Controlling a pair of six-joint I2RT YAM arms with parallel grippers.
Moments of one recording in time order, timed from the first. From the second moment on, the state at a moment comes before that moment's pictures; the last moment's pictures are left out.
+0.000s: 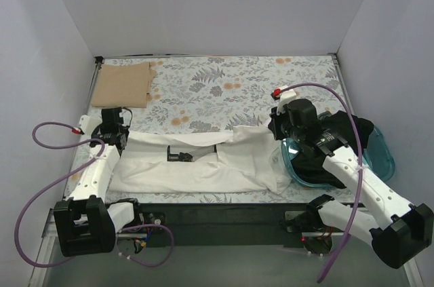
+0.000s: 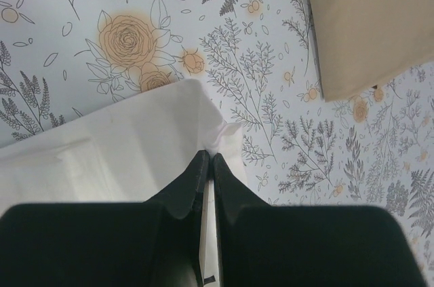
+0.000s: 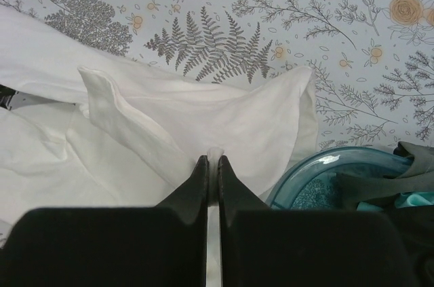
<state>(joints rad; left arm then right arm) 0.09 1.10 0.70 -0.44 -0.46 -1.11 0.54 1.00 0.85 -0.43 0.03 0.09</state>
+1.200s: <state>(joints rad) 0.09 0.94 0.73 -0.69 -0.43 -1.31 0.59 0.61 0.50 -0.61 -0.32 0.31</state>
